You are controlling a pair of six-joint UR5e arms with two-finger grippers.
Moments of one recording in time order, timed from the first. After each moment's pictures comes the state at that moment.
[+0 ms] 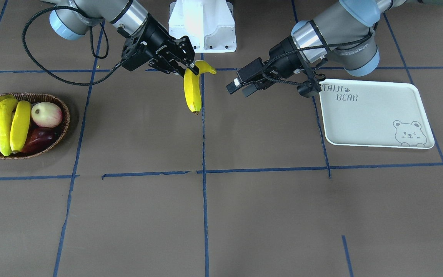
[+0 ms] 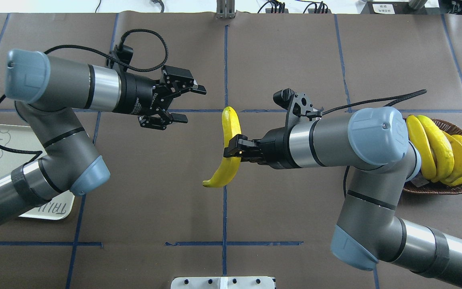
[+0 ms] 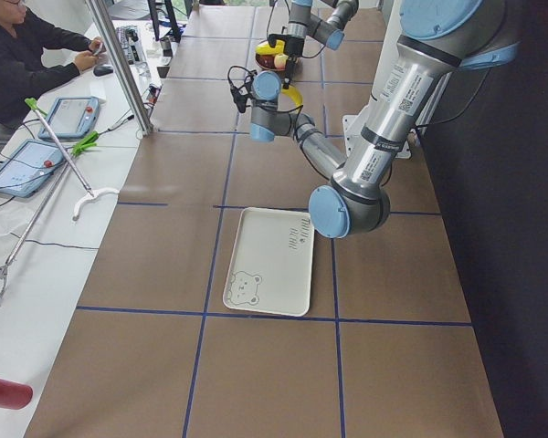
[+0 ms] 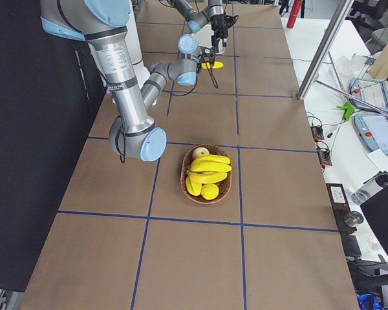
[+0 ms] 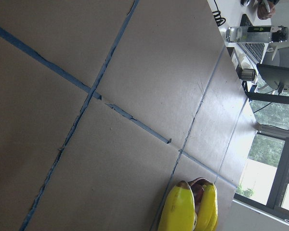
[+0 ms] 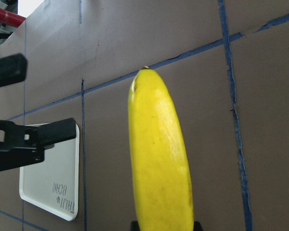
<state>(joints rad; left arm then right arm) -0.69 -2.11 -1.64 -2.66 -2.06 -2.05 0.49 -1.13 1.93 -0.90 1.89 1.58</state>
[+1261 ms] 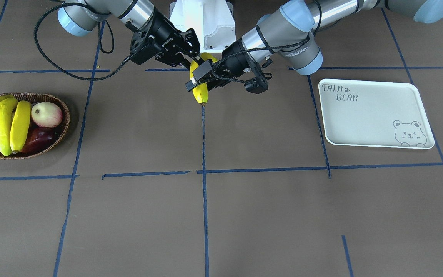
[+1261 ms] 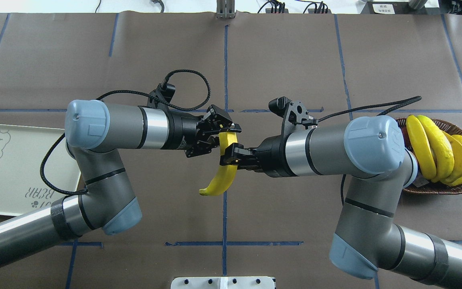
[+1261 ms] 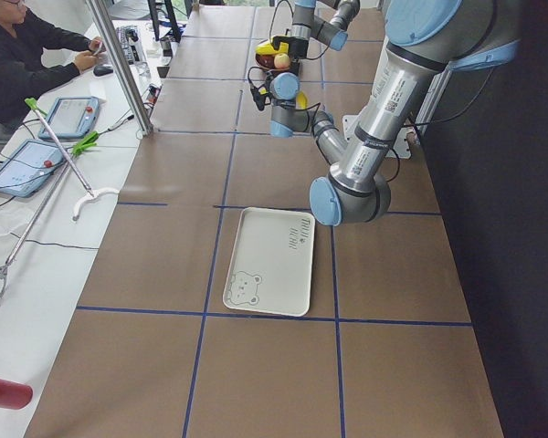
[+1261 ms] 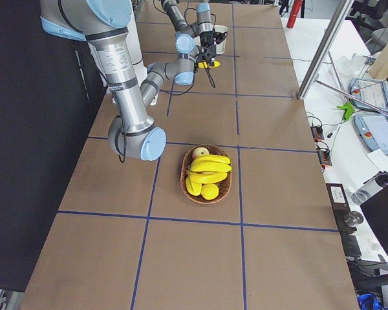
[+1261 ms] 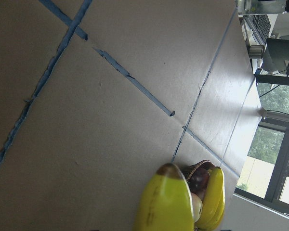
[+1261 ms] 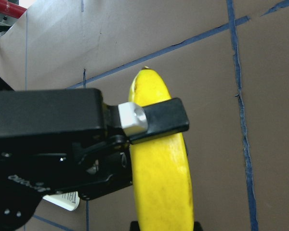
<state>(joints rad) -0.54 -2.16 -1.61 -2.66 -1.89 -2.05 0.47 -1.13 1.94 -0.90 1.88 1.58</state>
